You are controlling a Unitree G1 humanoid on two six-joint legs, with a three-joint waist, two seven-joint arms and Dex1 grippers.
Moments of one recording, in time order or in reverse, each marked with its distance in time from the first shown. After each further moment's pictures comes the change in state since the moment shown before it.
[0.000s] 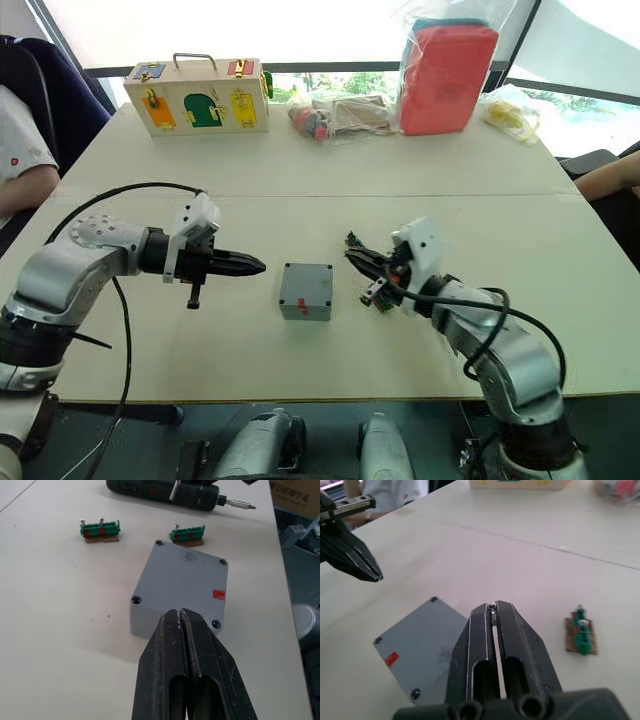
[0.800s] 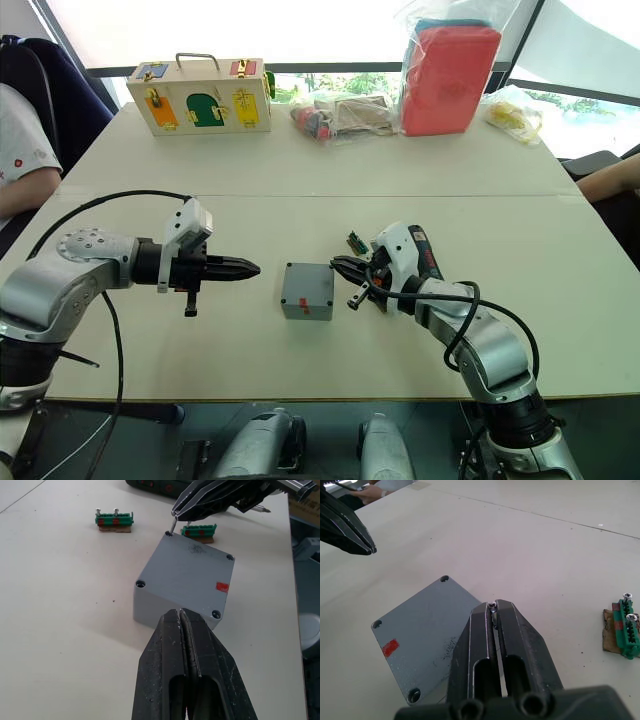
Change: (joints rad) left arm 0.071 0.012 0.061 -0.082 -0.045 0.056 0.093; right arm -0.039 -0.001 0.084 0.125 -0.062 -0.079 0.078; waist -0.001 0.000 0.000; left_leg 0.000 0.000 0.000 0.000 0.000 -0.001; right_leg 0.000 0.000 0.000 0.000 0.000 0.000
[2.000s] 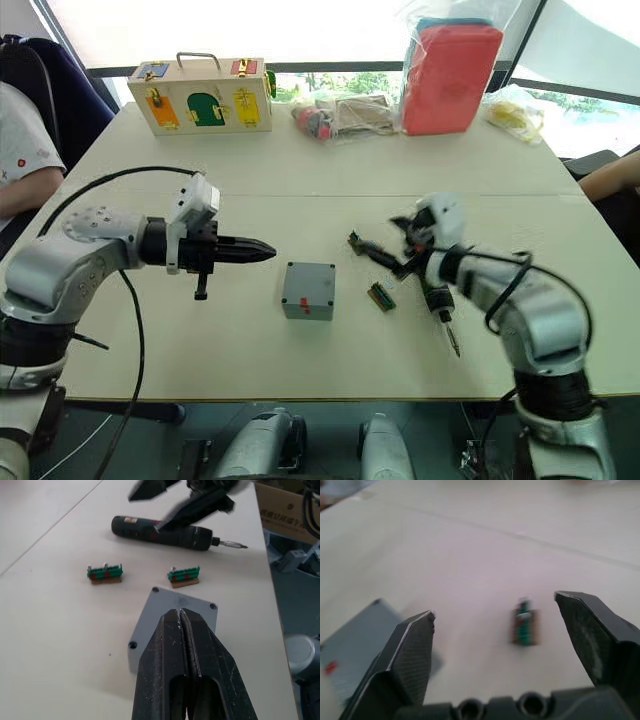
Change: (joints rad) left arm -0.153 -0.055 -0.024 0.000 -0.053 0.001 -0.044; right arm -0.206 -0.187 -0.298 0.039 0.120 0.391 -0.062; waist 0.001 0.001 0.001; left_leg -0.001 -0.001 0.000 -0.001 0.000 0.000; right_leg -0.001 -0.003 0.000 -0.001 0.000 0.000
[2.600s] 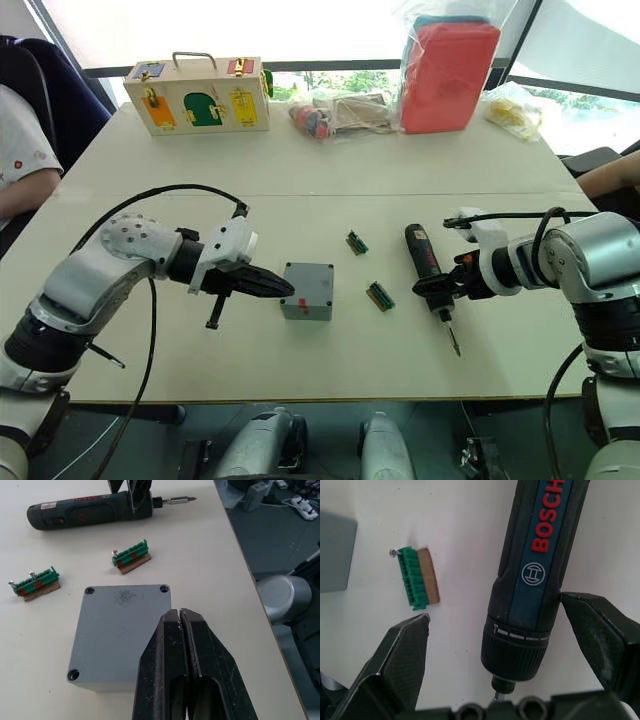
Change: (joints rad) left arm 0.026 0.007 -0.190 -0.068 0.161 -0.196 -0.084; right arm -0.224 -0.309 0.294 0.338 0.112 0.518 0.200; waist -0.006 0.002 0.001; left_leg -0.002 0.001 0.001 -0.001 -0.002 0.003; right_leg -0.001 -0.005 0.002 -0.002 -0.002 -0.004
